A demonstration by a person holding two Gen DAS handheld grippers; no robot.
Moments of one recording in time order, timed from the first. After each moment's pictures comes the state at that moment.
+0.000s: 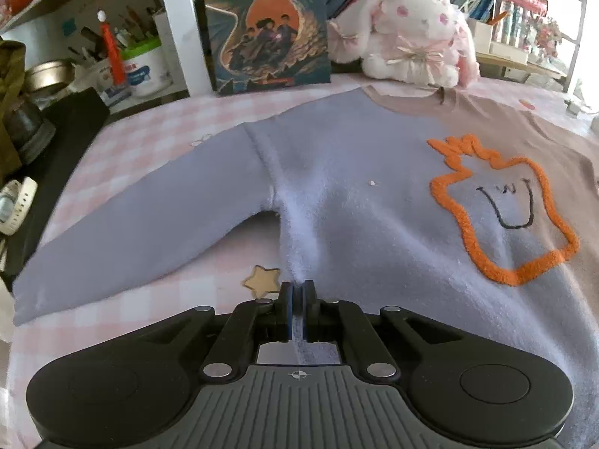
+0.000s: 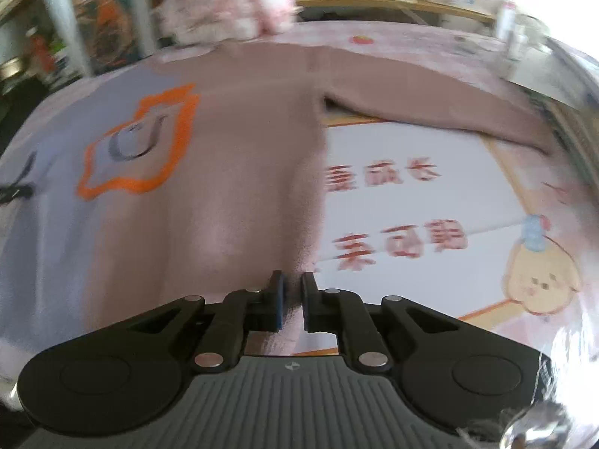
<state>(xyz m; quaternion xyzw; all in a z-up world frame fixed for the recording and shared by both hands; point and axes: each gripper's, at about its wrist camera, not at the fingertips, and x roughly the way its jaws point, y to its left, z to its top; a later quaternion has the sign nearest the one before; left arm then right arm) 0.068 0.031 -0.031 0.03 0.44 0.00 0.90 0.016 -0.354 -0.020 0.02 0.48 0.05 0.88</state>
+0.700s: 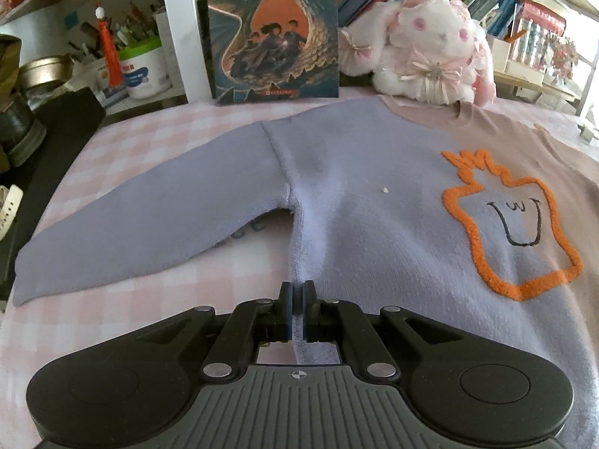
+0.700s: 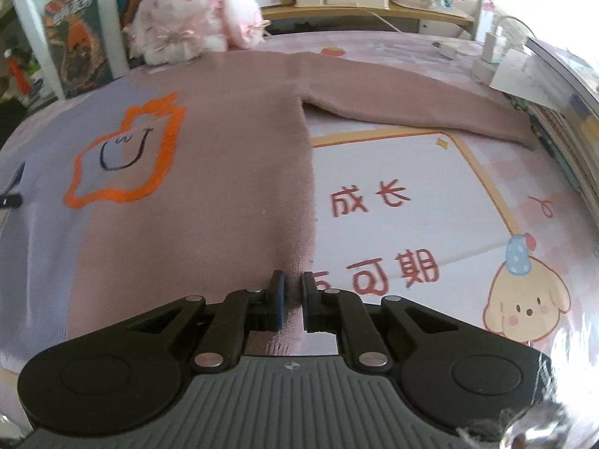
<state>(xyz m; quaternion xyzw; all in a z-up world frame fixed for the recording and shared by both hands) 0.101 0.032 -0.036 0.01 0.42 0.01 0.91 0.036 -0.357 -0.019 0.01 0.47 0.05 0.88</state>
